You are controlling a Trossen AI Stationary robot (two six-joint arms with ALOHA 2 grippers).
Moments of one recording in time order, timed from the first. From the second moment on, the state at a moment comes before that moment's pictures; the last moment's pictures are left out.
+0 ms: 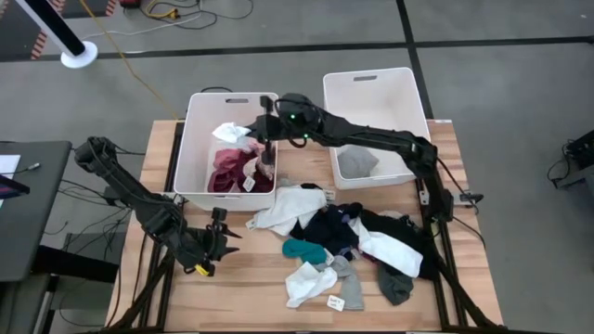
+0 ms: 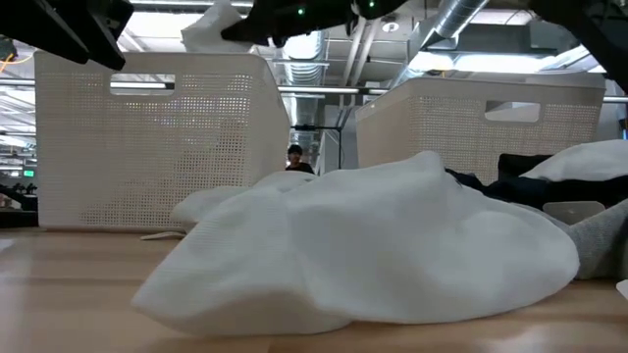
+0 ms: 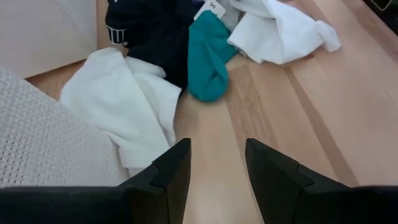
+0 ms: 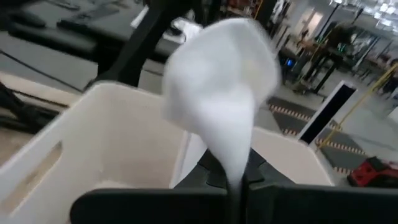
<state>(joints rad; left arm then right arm) -0.73 1.08 0.74 -0.46 -0.61 -0.19 -0.28 2.09 1.99 -0.05 -0.22 -0.39</state>
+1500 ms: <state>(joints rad) -0.73 1.08 0.74 -0.44 -0.58 -0.23 -0.35 2.12 1.99 -0.16 -0.32 -0.21</state>
